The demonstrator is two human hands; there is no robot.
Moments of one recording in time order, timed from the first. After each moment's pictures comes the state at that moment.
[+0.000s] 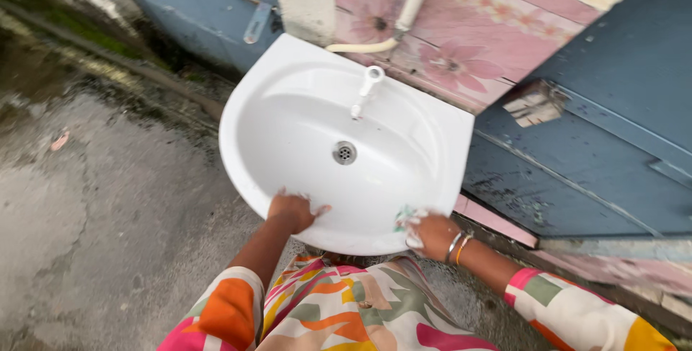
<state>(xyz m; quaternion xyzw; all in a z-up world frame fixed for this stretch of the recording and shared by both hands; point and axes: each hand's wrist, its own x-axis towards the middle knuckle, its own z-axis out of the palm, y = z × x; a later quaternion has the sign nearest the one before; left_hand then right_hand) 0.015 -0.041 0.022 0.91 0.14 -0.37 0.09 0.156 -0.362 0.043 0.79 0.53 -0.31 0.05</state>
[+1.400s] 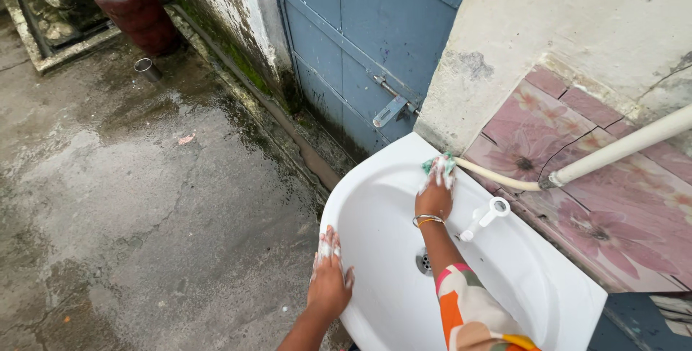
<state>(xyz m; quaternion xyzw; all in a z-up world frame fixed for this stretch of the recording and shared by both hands) -0.016 0.010 0.041 0.85 0.44 -0.08 0.28 0.303 0.015 -0.065 0.90 0.36 0.18 -0.16</state>
